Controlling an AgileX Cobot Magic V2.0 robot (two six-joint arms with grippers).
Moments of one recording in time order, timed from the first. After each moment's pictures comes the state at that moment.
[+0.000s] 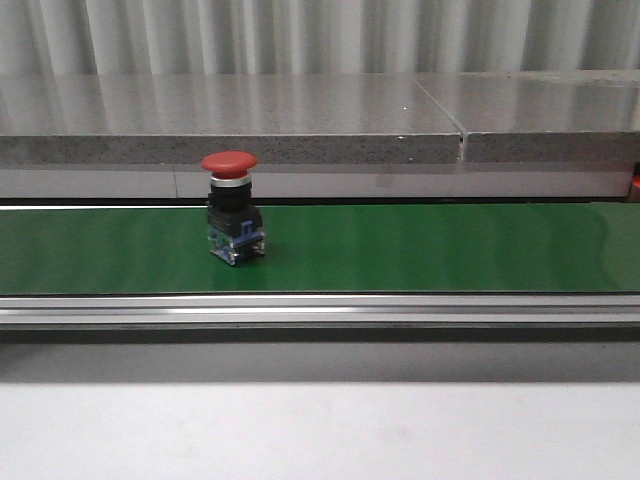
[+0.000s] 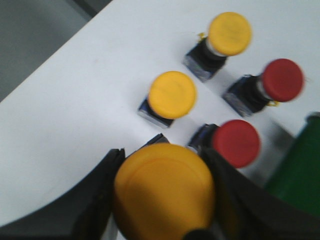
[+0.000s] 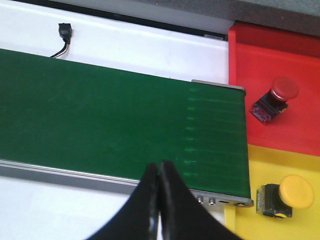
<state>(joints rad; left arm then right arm) 0.51 1.47 -0.98 -0.24 0.58 -0.01 -0.02 0.70 -0.65 0.03 0.60 -0.10</state>
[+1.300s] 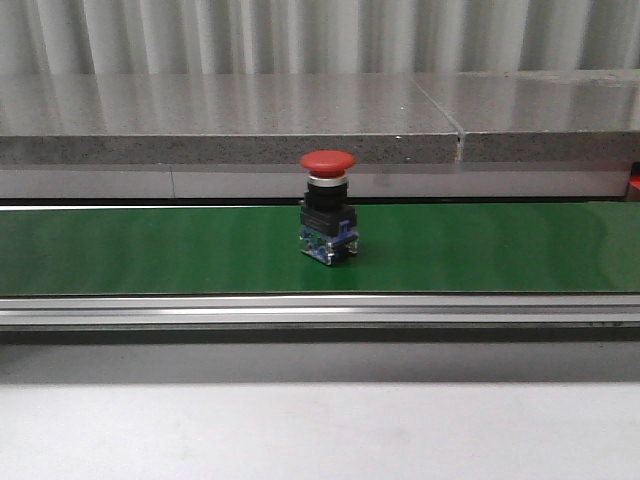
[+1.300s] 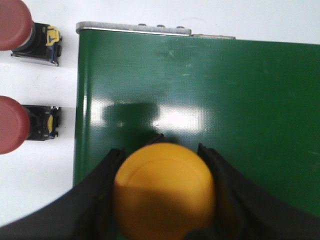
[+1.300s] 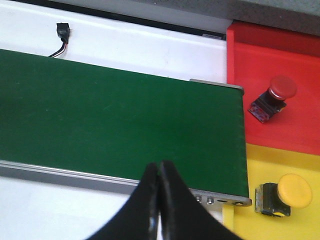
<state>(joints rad) 0.14 1.57 -1.13 -0.22 0.82 0.20 -0.02 0.70 -0.65 0.03 0.60 -0.10</state>
